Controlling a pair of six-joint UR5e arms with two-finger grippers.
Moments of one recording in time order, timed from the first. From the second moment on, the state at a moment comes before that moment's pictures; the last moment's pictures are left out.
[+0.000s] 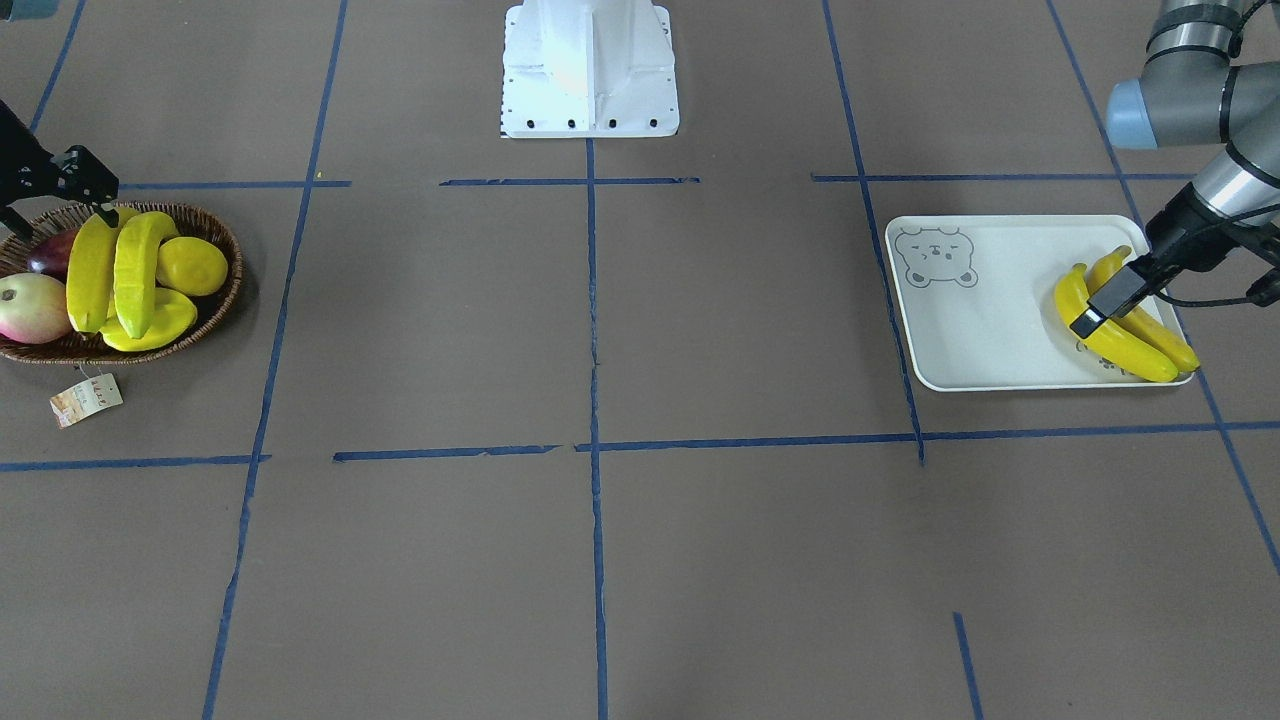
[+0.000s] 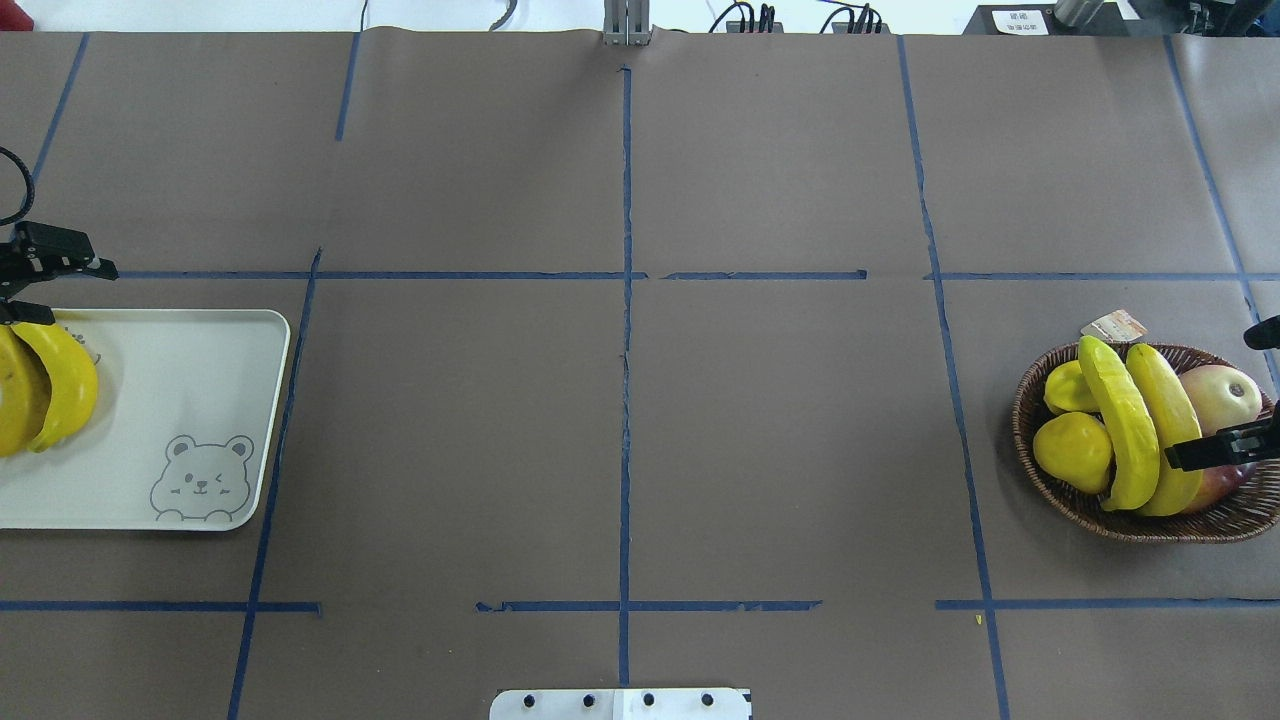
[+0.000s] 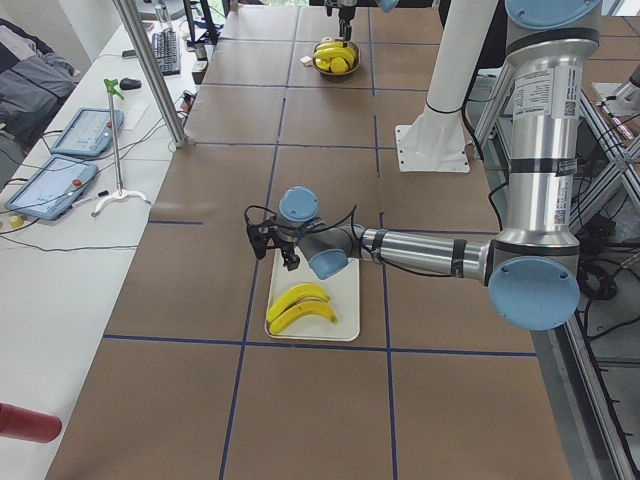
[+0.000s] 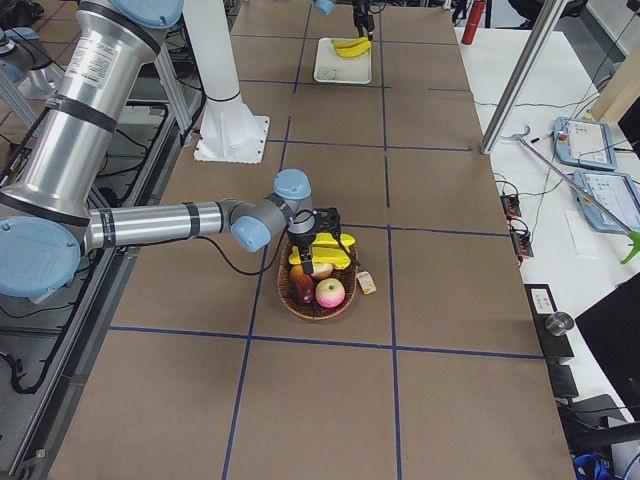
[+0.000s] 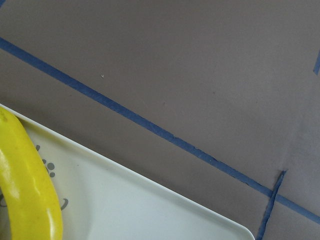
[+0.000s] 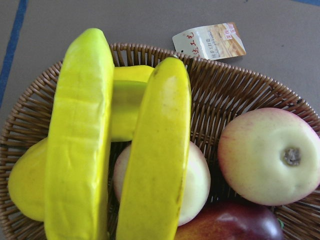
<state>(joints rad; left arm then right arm) -1.10 -1.54 -1.63 -2.43 -2.23 -1.40 0.88 -1.97 1.99 -0.99 2.05 0.68</state>
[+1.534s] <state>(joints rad) -1.10 -1.54 -1.63 -2.43 -2.23 -1.40 0.83 -1.94 1.95 -0.99 2.03 0.68</state>
